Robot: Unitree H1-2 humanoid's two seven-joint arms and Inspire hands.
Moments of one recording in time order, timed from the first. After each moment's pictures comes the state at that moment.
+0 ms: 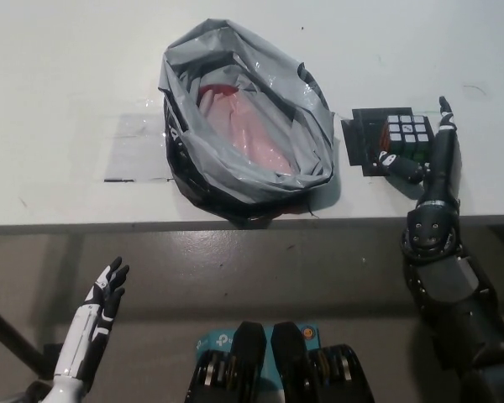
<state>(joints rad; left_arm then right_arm) 0.03 0.18 0.01 0.03 0.10 -0.21 -0.04 -0.84 -0.07 -0.06 1.05 -0.26 -0.17 -0.55</state>
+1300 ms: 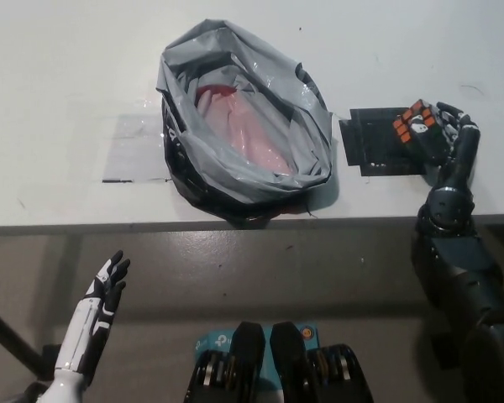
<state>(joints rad) 0.01 0.18 0.01 0.03 0.10 -0.21 -0.05 -0.95 -0.08 -0.25 1.27 -0.03 -0.29 -0.50</state>
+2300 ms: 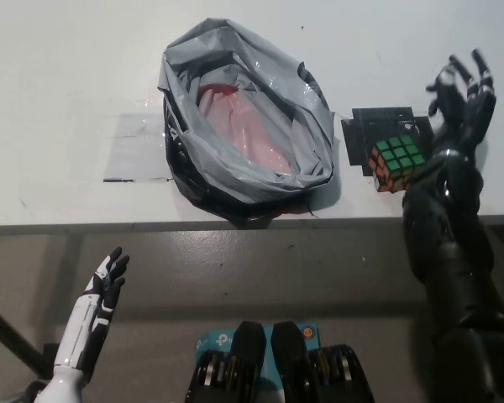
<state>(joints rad) 0.00 0.18 0.02 0.03 0.10 -0.21 -0.05 -0.96 0.01 -0.44 0.90 0.30 -0.30 -0.35</state>
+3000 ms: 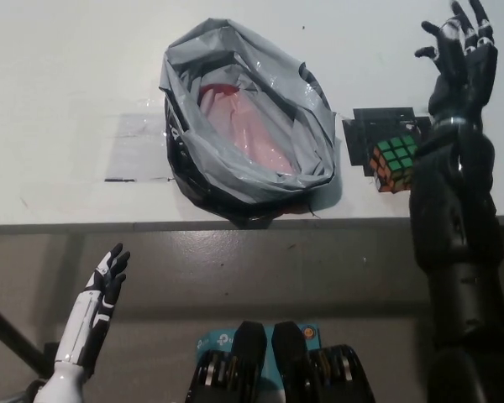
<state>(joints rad) -0.01 0.18 0.02 0.04 0.10 -0.21 -0.05 -0.89 0.01 -0.30 0.60 0.33 -0.12 -0.34</state>
